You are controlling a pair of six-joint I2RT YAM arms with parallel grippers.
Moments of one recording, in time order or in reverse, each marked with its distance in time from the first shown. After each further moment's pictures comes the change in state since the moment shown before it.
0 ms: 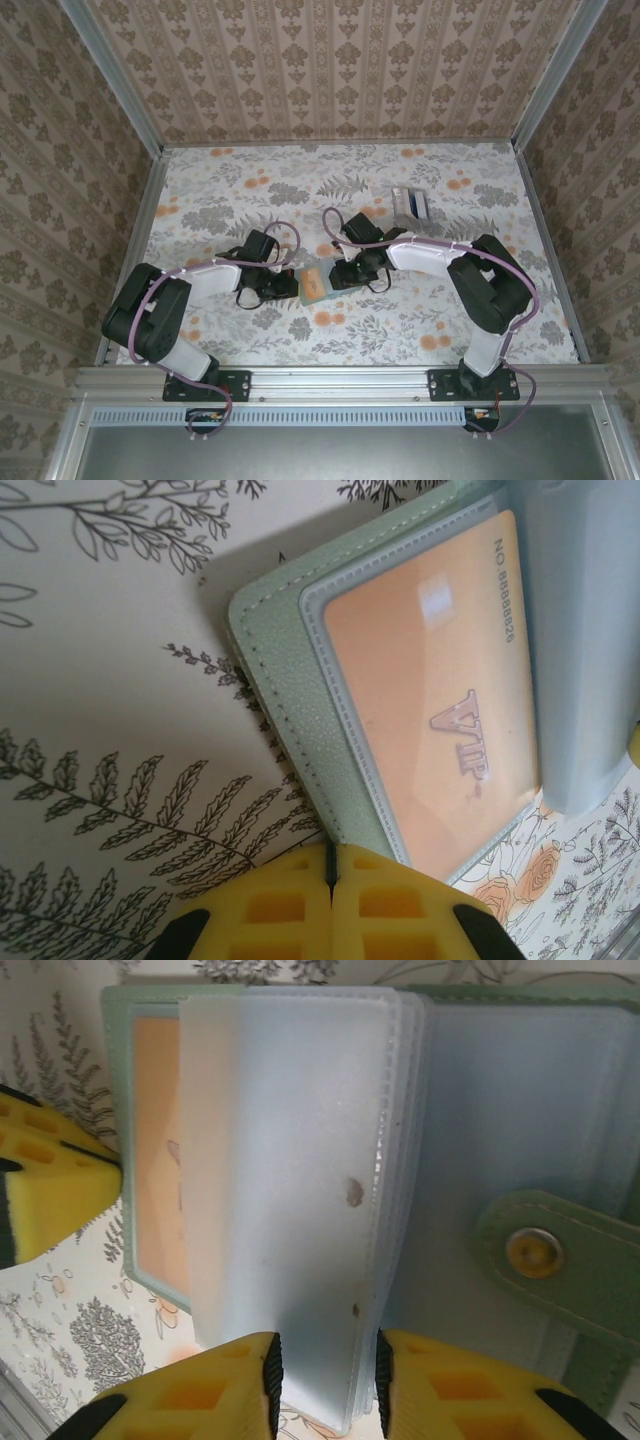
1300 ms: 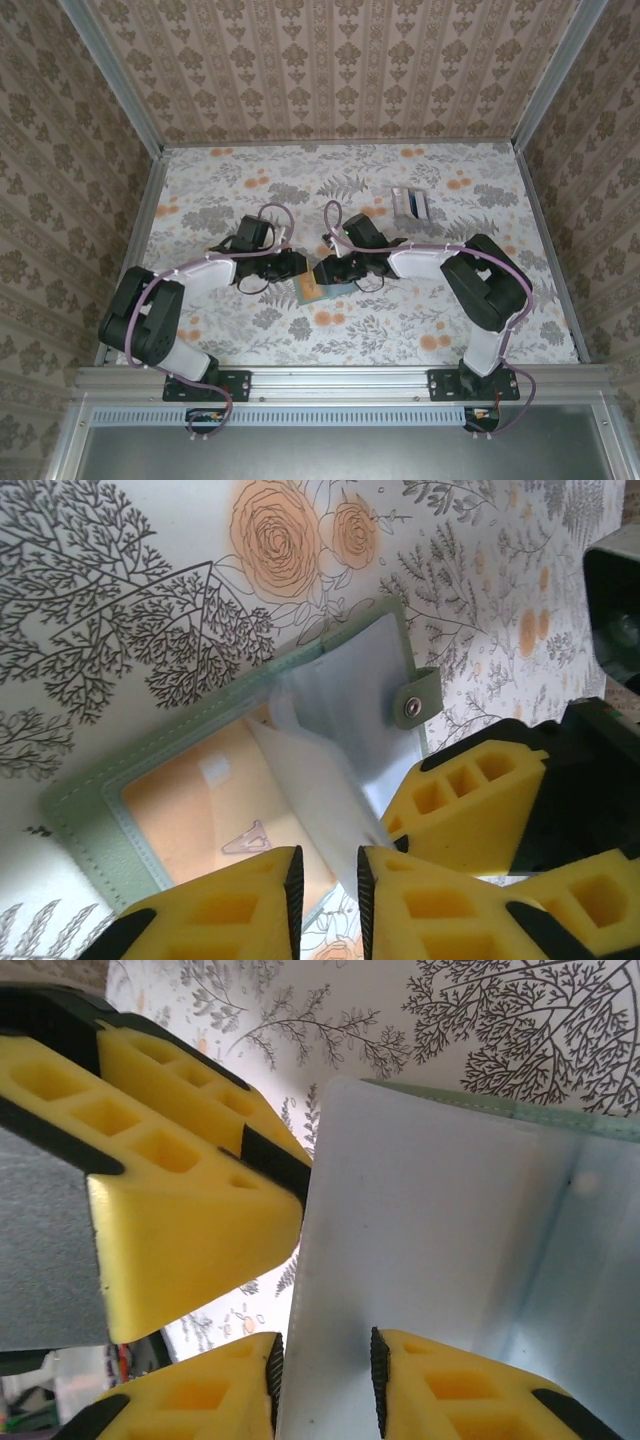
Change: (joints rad) left arm 0.049 -0.018 0.059 0.154 0.140 -0.137; right arm -0.014 0.022 -0.115 0.460 -0.280 0.163
